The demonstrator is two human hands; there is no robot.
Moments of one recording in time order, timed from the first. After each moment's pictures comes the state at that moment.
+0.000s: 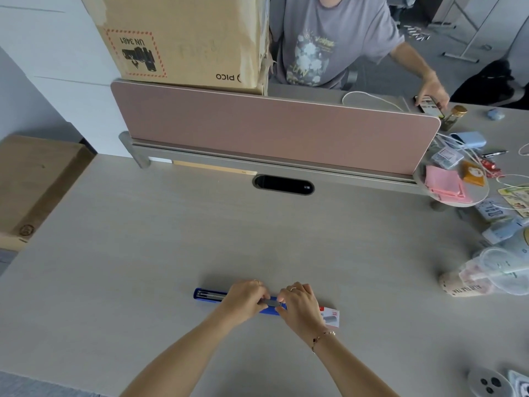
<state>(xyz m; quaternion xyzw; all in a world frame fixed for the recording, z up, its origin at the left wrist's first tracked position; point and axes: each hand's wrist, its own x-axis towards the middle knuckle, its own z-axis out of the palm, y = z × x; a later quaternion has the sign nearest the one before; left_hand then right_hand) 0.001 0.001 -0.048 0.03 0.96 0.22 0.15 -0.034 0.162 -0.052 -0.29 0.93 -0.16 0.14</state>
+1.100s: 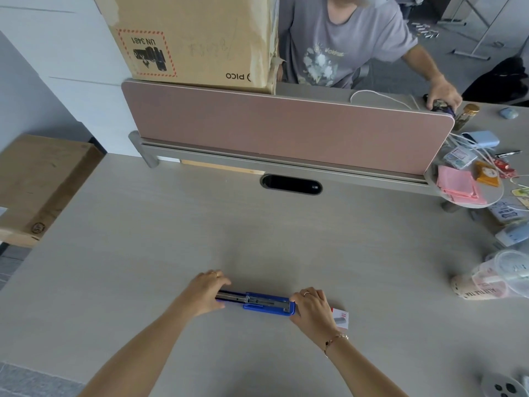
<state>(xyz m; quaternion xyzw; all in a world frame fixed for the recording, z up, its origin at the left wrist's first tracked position) 0.031 -0.106 -0.058 -0.02 0.97 0.15 0.21 -0.033 0.174 -0.069 -0.29 0.93 -0.14 0.17</state>
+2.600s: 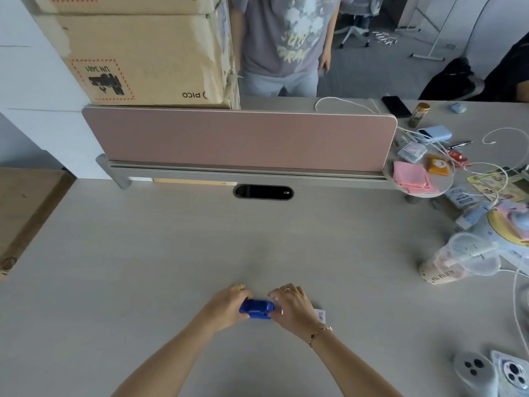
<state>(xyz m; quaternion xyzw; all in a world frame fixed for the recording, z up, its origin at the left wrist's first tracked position) -0.003 -0.008 -0.040 0.04 0.96 0.20 0.21 -0.047 0.187 -0.056 -0.30 0.91 -0.24 0.16</state>
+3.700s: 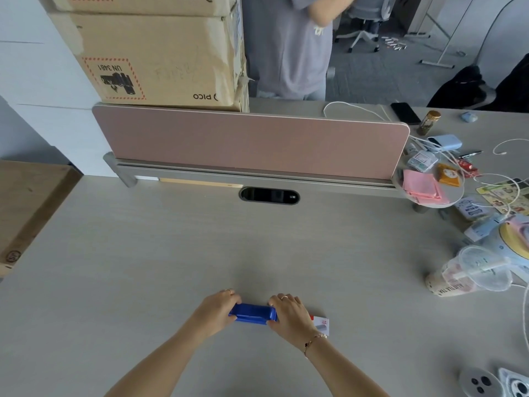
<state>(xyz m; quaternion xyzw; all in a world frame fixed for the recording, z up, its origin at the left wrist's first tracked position) 0.008 -0.036 -0.053 0.01 0.96 0.19 0.20 -0.043 0.172 -0.053 -0.32 0.91 -0.19 0.19</state>
